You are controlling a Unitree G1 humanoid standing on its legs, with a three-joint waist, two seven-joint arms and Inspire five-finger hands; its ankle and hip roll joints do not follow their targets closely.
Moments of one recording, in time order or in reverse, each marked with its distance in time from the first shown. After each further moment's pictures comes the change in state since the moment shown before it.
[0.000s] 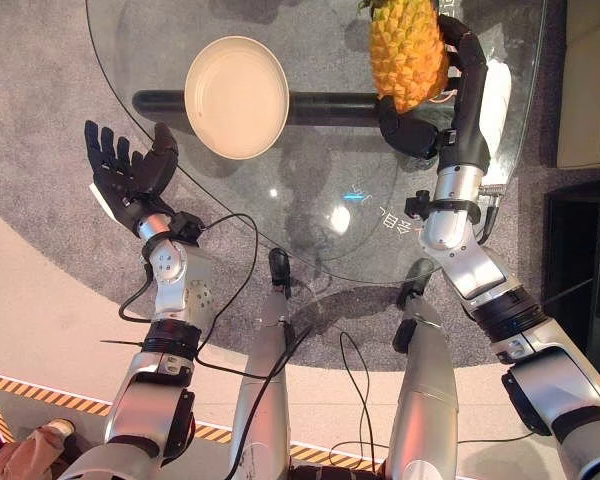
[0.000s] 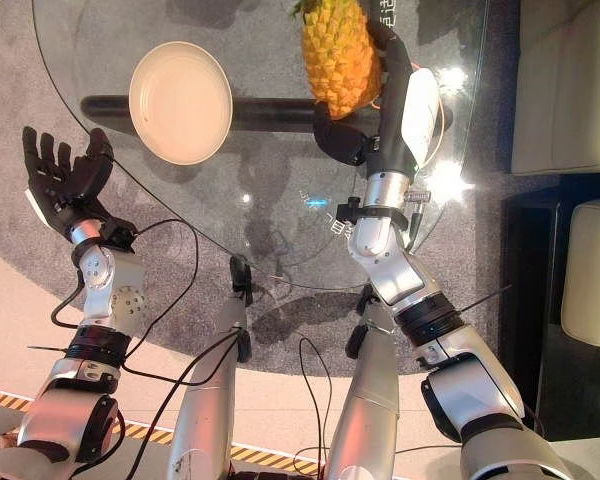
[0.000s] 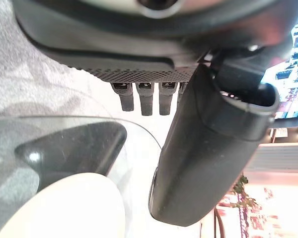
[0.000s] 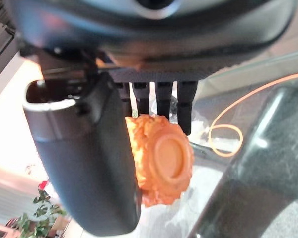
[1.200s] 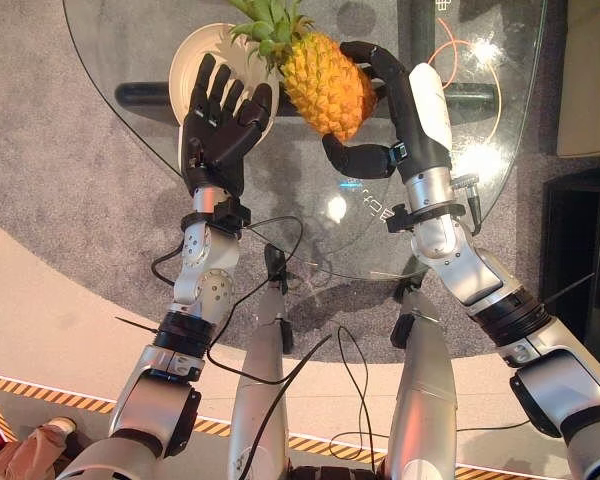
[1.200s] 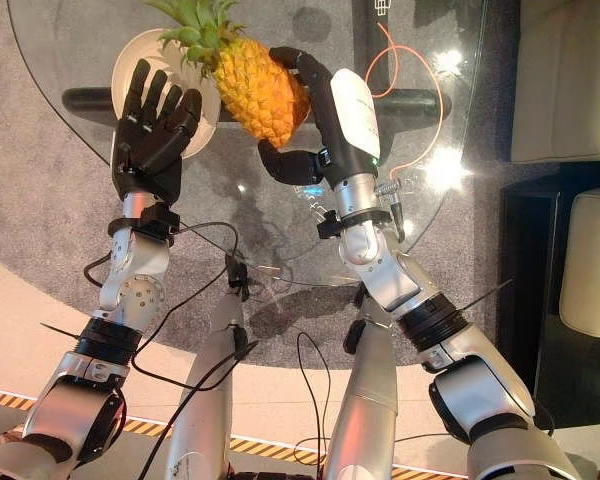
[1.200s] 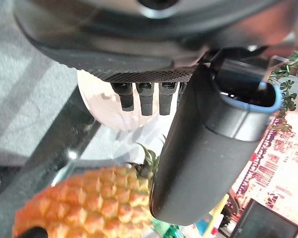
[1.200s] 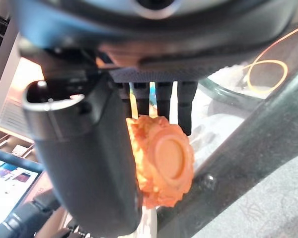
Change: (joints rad) left arm -0.037 -0.009 -0.148 -0.202 -0.241 0.210 -0.377; right arm -0.004 -0.040 0.087 -0.090 -0.111 -0.045 0.263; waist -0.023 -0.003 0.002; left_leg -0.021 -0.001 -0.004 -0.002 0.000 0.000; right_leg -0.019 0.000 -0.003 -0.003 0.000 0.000
